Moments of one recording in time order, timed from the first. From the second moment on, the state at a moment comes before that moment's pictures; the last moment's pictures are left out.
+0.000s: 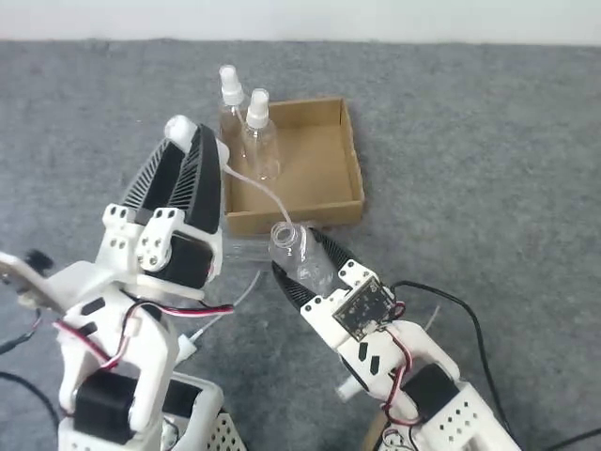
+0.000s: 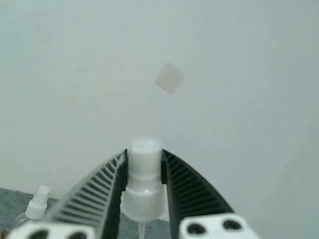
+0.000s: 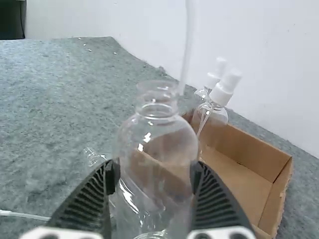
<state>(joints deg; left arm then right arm) 9.3 -83.2 51.9 33.6 32.5 -43.3 -96.6 95.6 20.0 10.8</state>
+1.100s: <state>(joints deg) 11.3 -83.2 43.8 44.0 32.4 -43.3 -96.6 95.6 20.0 10.8</state>
